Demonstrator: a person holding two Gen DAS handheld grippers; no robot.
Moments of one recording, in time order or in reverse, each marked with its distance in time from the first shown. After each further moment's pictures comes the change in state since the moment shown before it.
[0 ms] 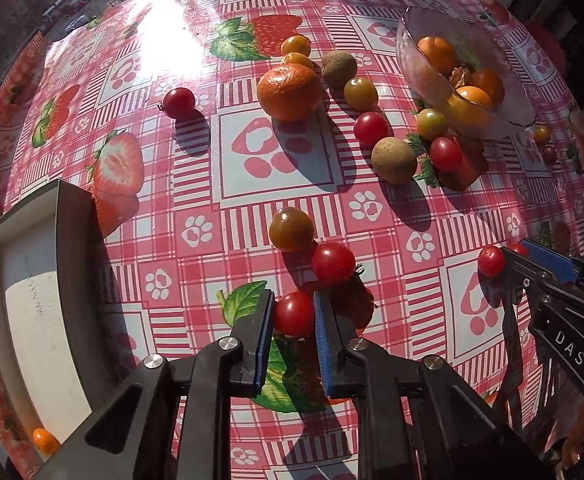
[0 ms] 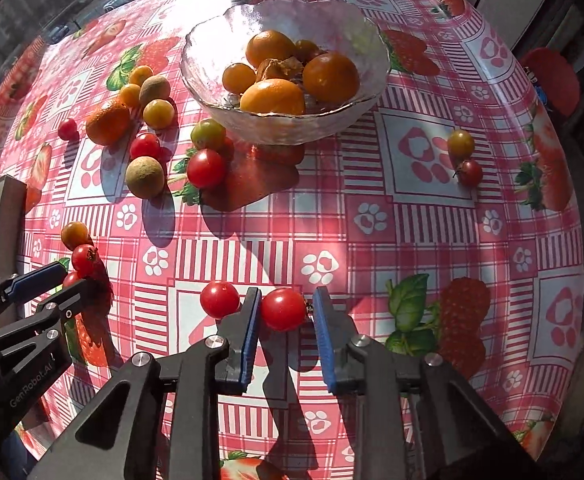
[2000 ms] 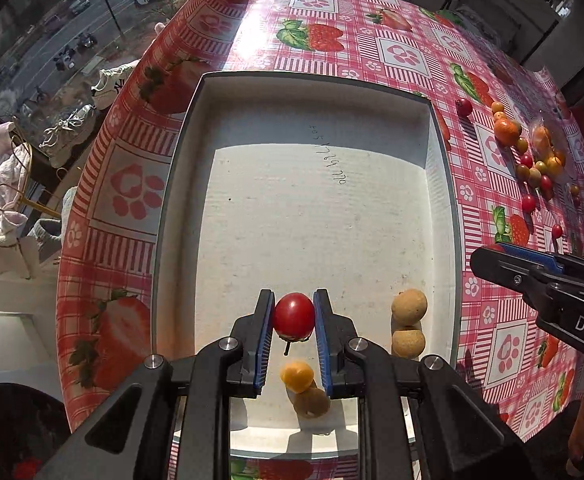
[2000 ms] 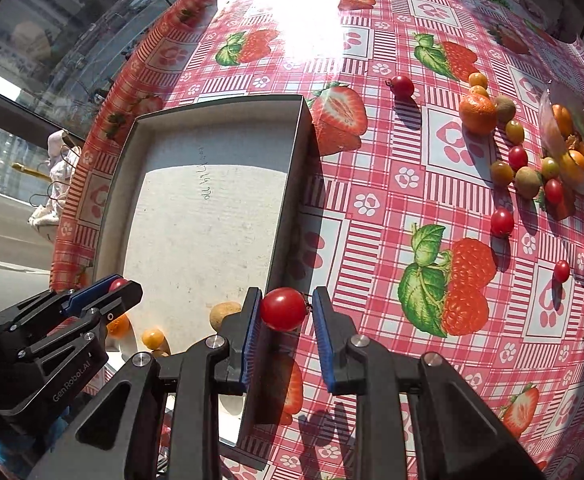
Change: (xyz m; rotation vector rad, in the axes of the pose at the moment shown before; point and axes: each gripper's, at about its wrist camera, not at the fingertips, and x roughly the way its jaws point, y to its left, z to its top) left arm -0.072 0.252 -0.134 -0.264 -0.054 0.013; right arm -0.055 0.257 -0.072 -0.187 0.057 0.285
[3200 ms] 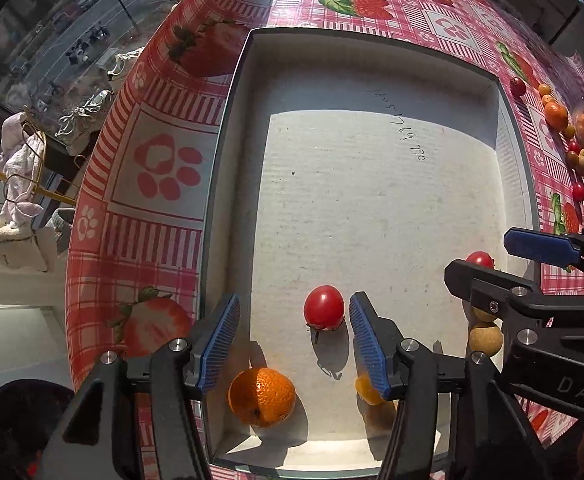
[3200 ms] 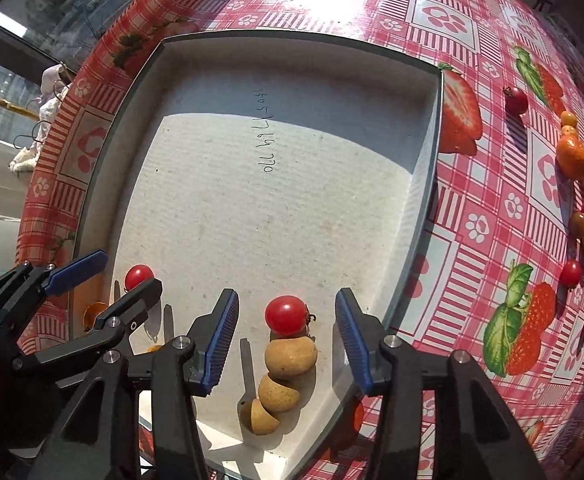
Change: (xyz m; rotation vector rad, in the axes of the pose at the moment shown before) left arm 0.026 0.028 -0.013 -0.002 0.067 0.095; right arm 0.074 0.072 0.019 -0.140 0.136 -0.070
